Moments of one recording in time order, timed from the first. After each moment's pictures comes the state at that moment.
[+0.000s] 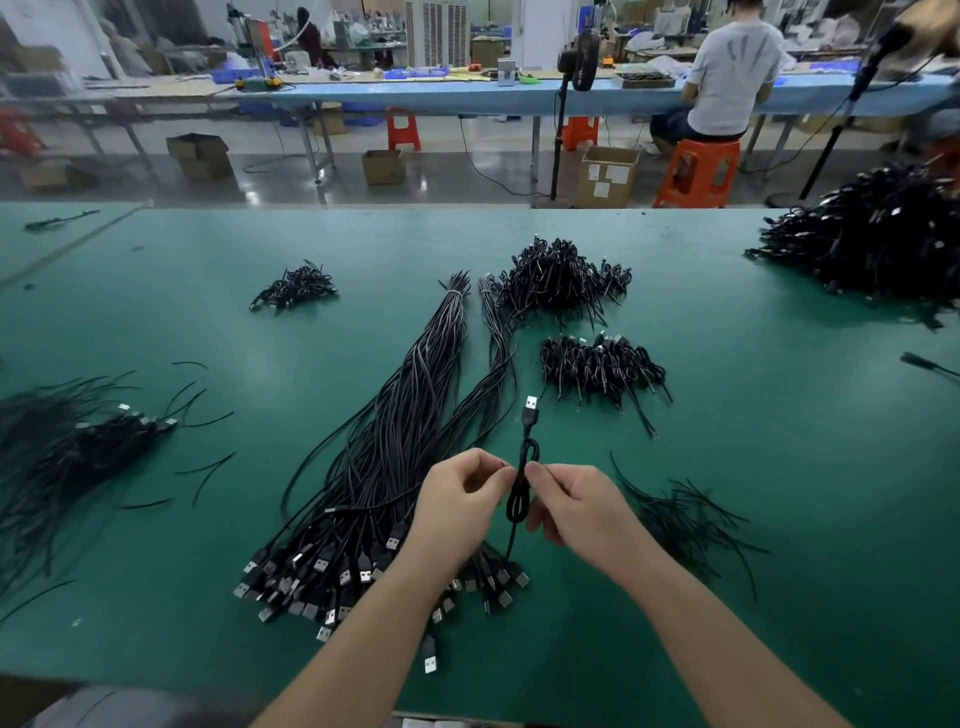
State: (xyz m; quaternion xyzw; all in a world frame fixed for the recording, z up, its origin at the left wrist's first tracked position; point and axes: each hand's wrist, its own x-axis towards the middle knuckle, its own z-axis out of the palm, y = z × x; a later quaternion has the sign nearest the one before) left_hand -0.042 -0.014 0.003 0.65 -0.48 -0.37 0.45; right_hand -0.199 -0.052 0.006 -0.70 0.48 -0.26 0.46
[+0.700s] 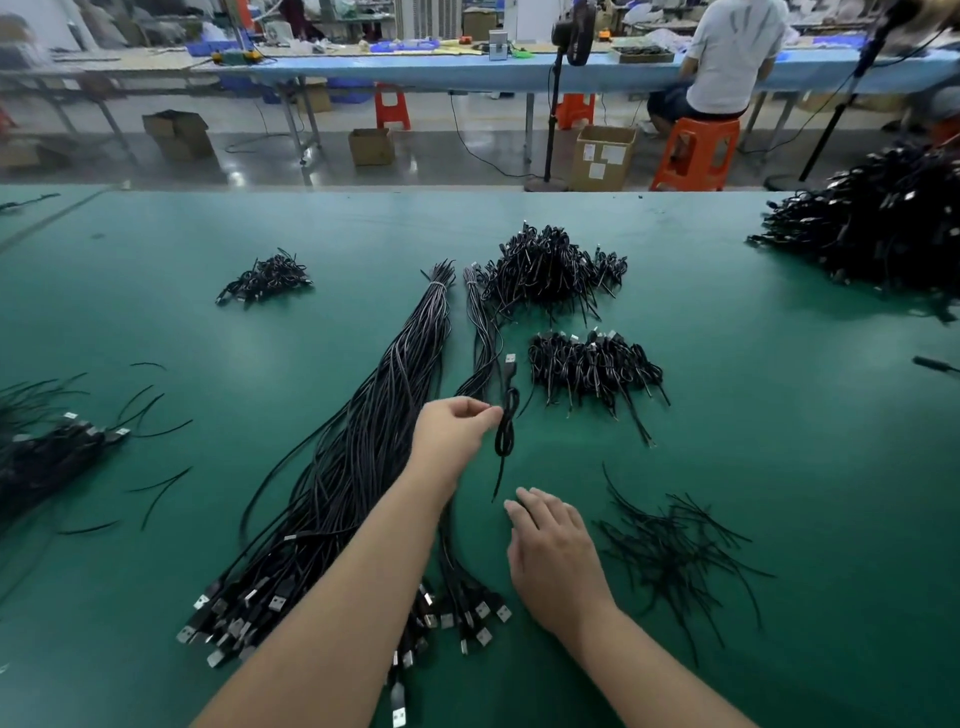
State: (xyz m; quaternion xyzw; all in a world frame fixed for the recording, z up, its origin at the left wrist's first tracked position) left_hand -0.034 -0.131 -0.012 0.70 -0.38 -0.40 0.46; right_hand -0.190 -0.076 -0.108 -0.86 0.50 -0.13 0.04
